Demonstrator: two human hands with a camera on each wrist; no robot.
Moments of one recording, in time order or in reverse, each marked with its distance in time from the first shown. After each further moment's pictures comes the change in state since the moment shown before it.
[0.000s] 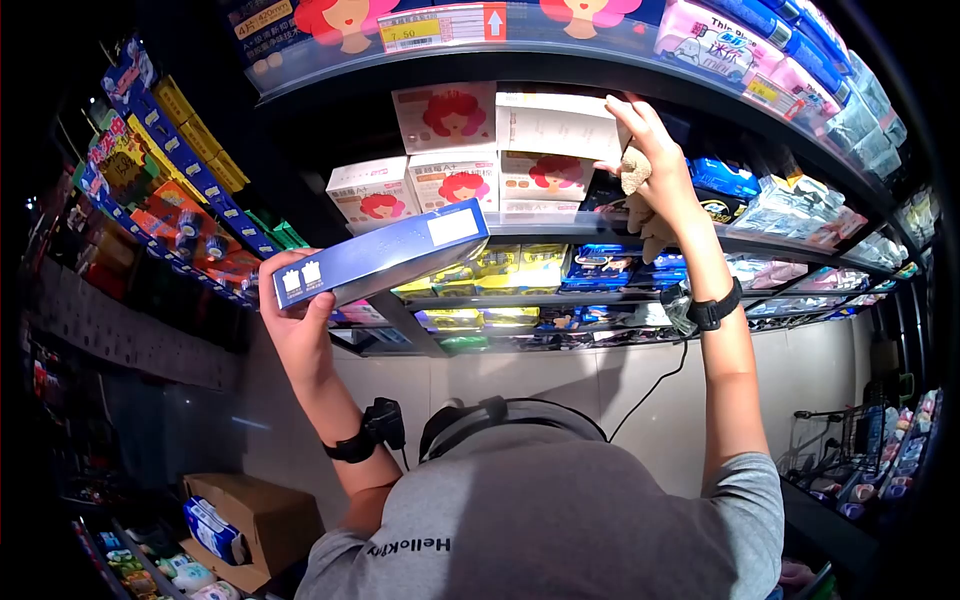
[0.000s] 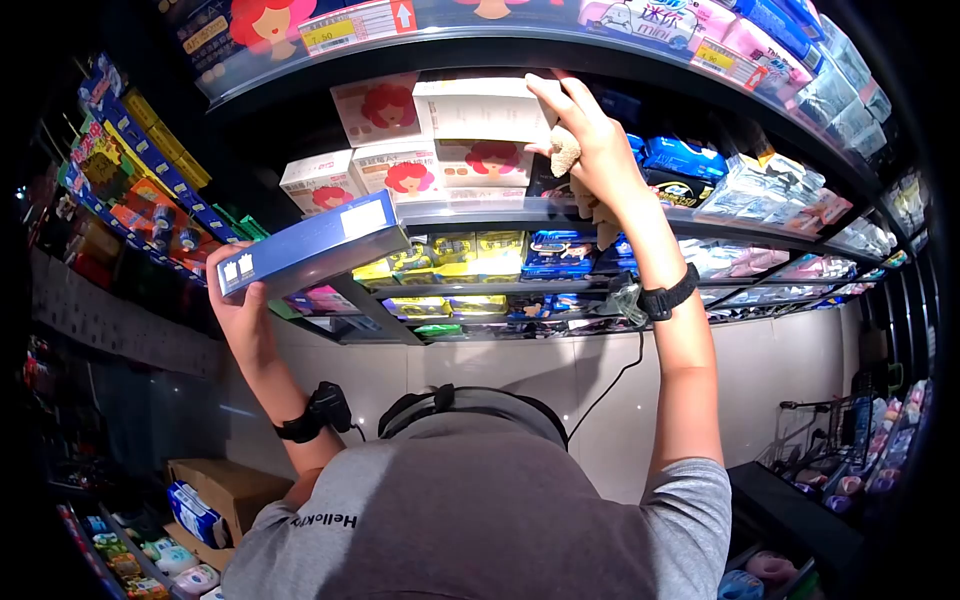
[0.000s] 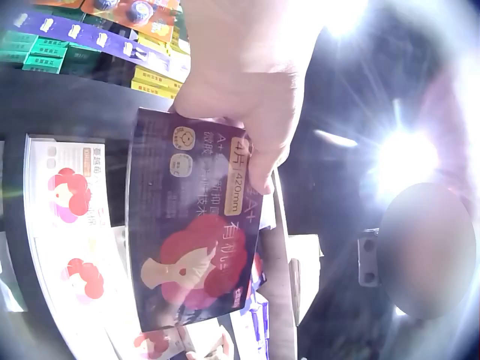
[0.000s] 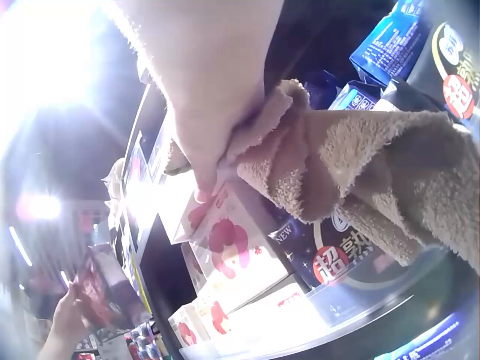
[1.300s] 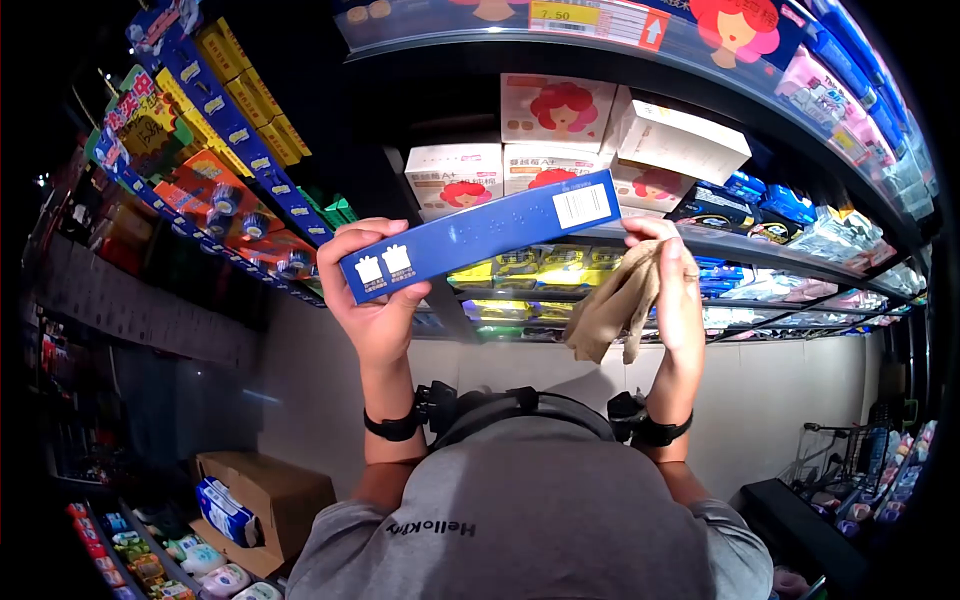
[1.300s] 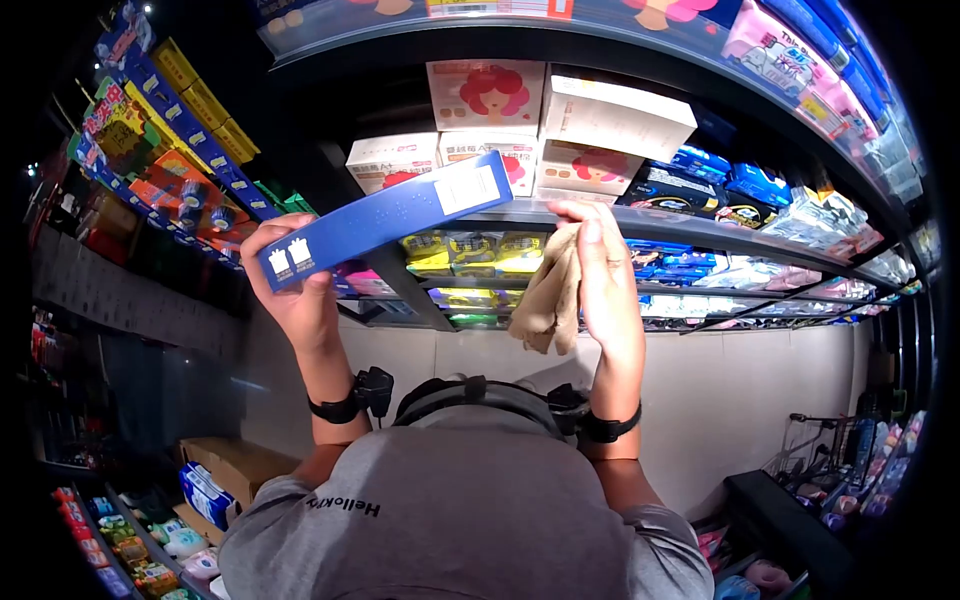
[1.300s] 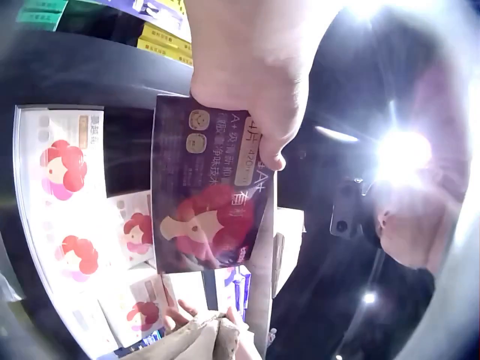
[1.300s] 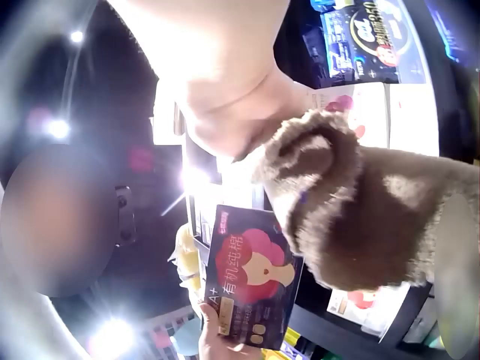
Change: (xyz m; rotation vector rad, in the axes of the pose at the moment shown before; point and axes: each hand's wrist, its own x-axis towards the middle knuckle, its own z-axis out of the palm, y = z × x) left_hand 0.027 -0.018 -0.011 -0.074 0.005 0.278; right_hand -0.036 -0.138 0.062 0.707 0.066 0.628
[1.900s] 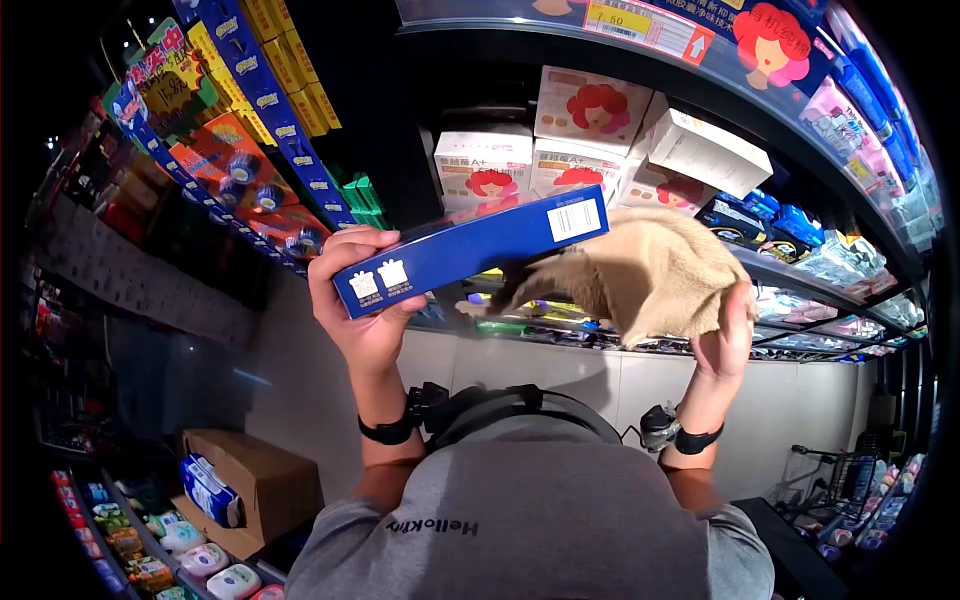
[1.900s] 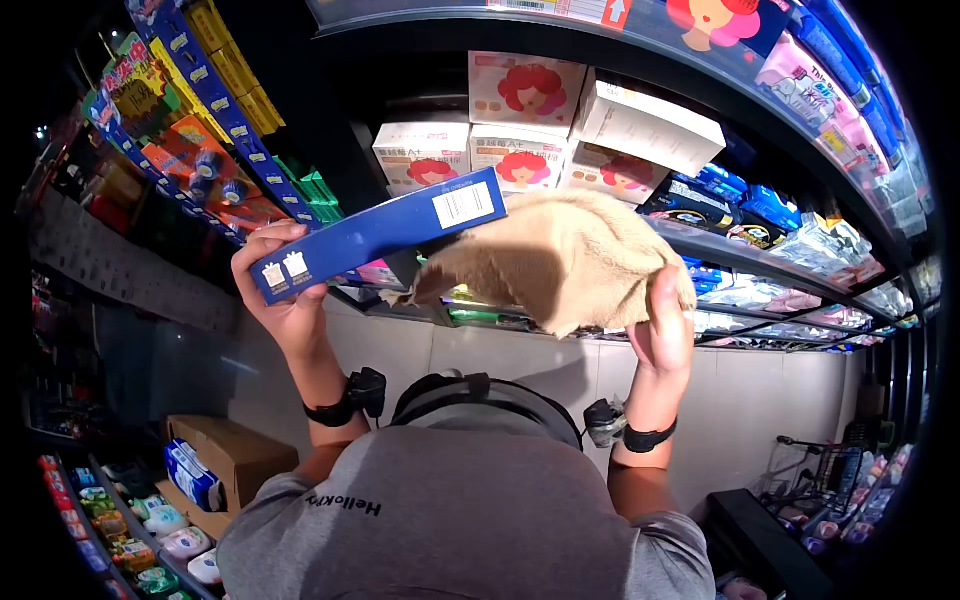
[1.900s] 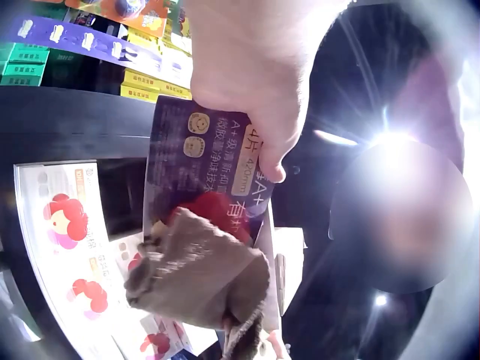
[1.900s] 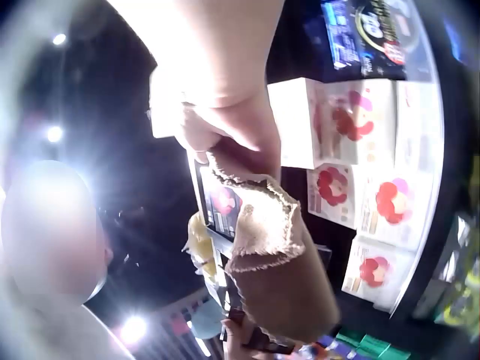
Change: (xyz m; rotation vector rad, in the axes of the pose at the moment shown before) left_hand -0.007 0.018 -0.029 0.244 0.006 0.153; right_hand -0.027 -0.003 -0.034 0.706 -0.142 0.096
